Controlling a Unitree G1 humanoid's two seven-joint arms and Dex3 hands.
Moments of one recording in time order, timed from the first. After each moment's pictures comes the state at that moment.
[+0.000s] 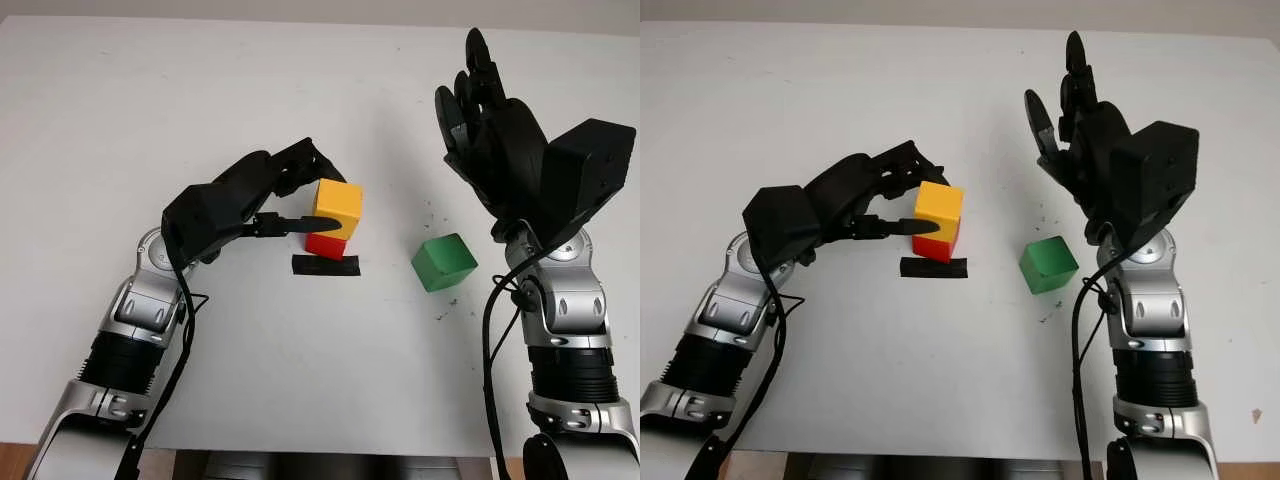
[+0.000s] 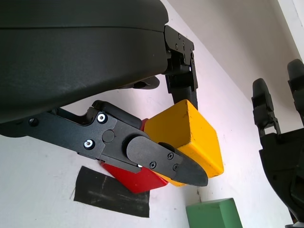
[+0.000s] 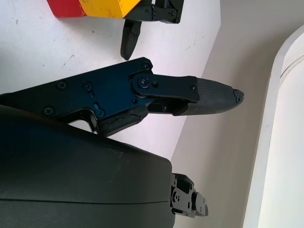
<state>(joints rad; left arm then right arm) -0.60 0.34 -0.12 0.25 0.08 -0.07 -0.47 -0.54 -0.29 -0.12 0.01 0.07 0.24 0.19</state>
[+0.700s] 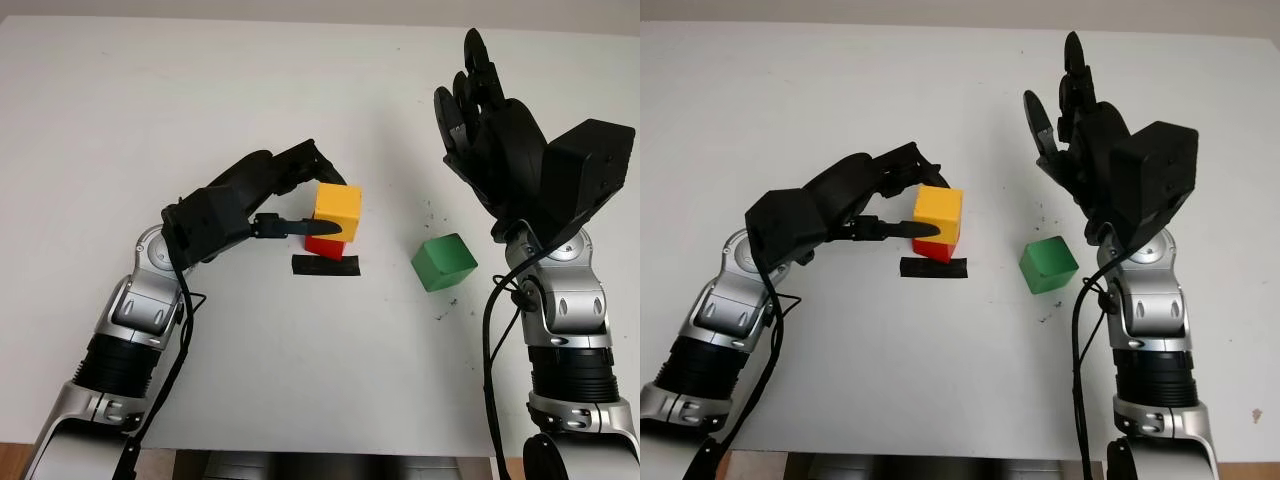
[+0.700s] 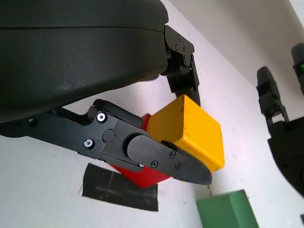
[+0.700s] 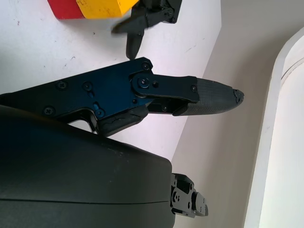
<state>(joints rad) -0.58 0.37 -0.14 0.13 0.16 0.01 -0.48 -0.54 -0.29 -0.12 0.01 0.07 0.25 0.21</state>
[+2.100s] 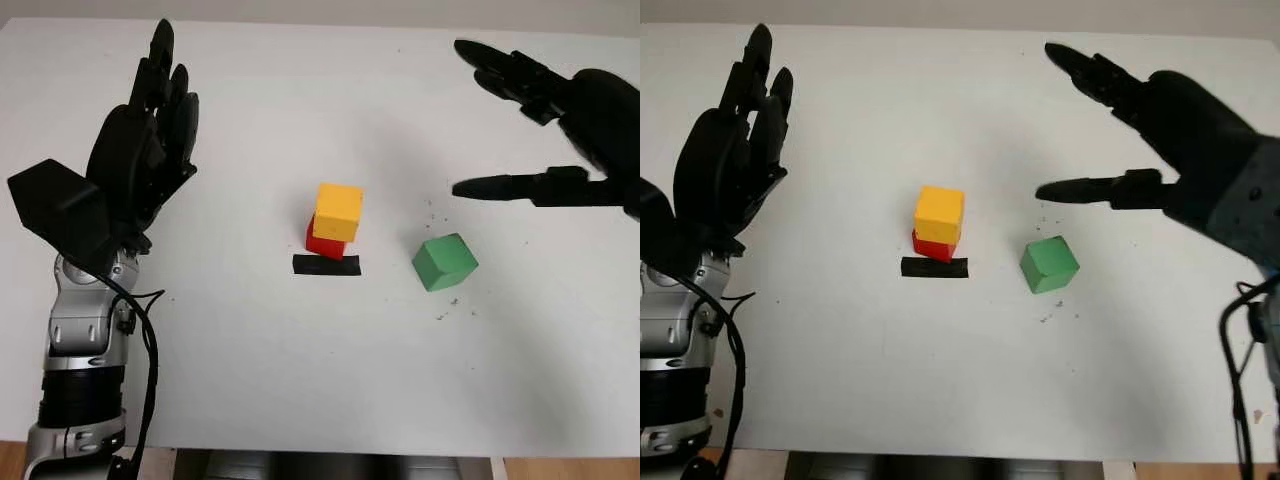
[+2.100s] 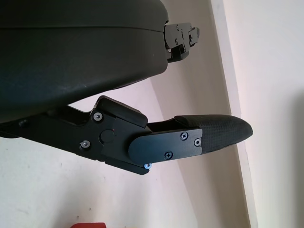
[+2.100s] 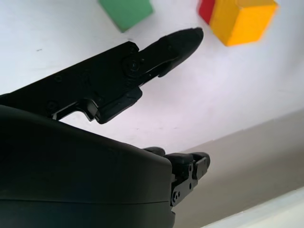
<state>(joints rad) -0.47 0.31 0.20 0.02 -0.14 0.06 -0.20 -0.32 -0.90 -0.22 -0.48 -0.14 0.31 0.60</state>
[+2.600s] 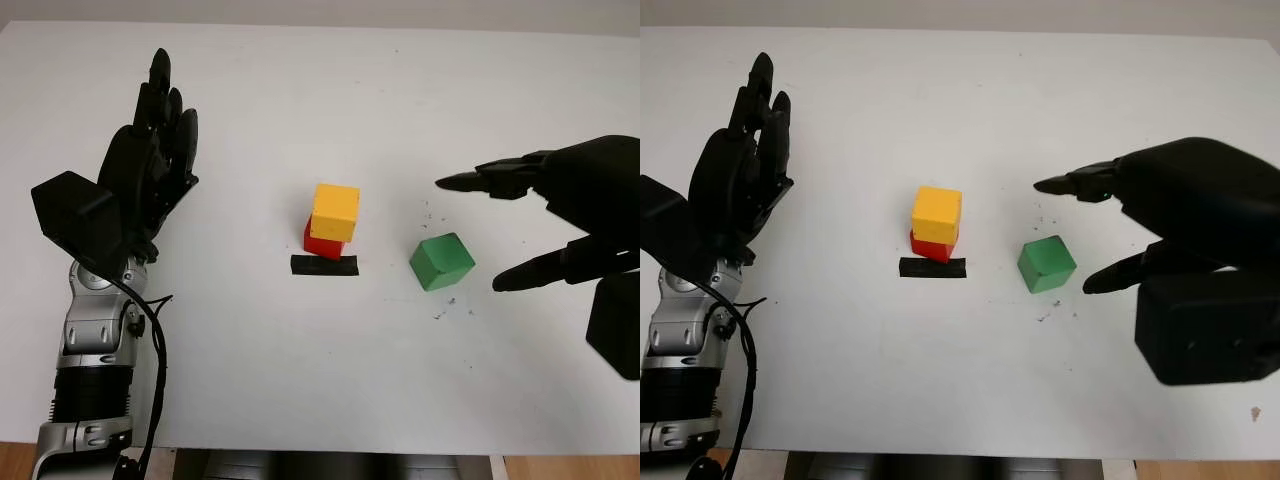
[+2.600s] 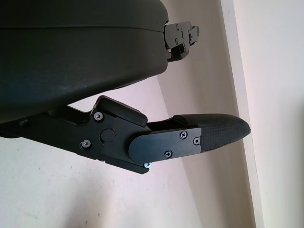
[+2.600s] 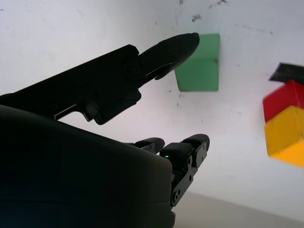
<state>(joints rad) -0.48 0.29 0.18 0.14 -0.12 -0.04 -0.20 -0.15 -1.04 -0.18 -0.52 -0.39 0.03 0.69</state>
